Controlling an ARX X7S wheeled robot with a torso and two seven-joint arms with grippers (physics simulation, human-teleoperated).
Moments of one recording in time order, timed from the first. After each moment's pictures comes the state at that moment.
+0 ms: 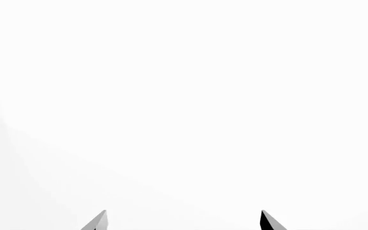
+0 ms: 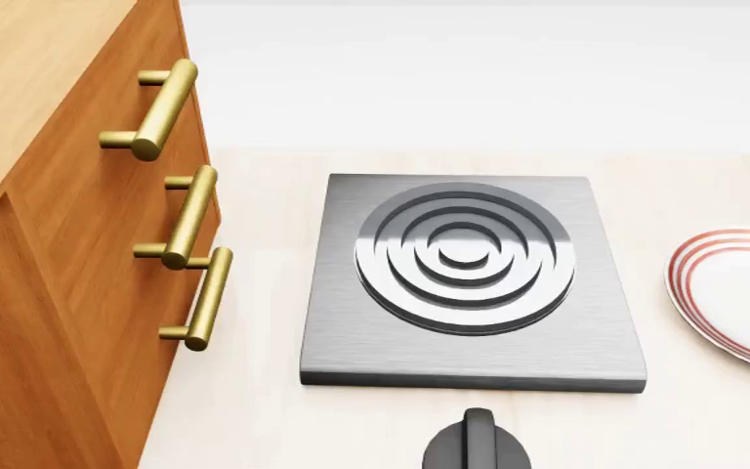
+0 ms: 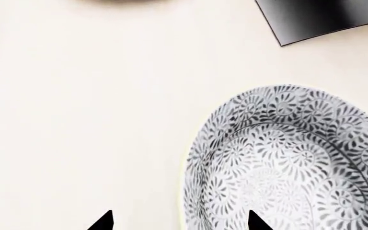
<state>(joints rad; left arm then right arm) 0.03 -0.50 -0.91 0.91 -1.47 0.00 0.03 0.03 0.96 0.35 0.07 0.77 1.04 -0.08</state>
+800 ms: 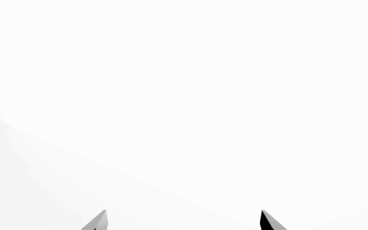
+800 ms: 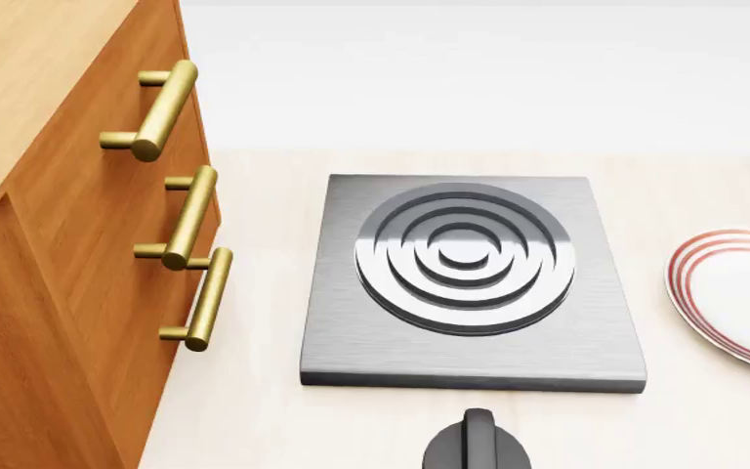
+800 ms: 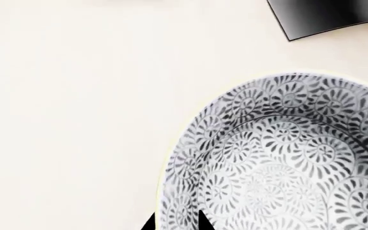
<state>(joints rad) 0.03 -0.50 -0.90 0.91 -1.46 0.00 0.04 0.02 0.95 0.33 0.07 0.75 1.02 -0.09</state>
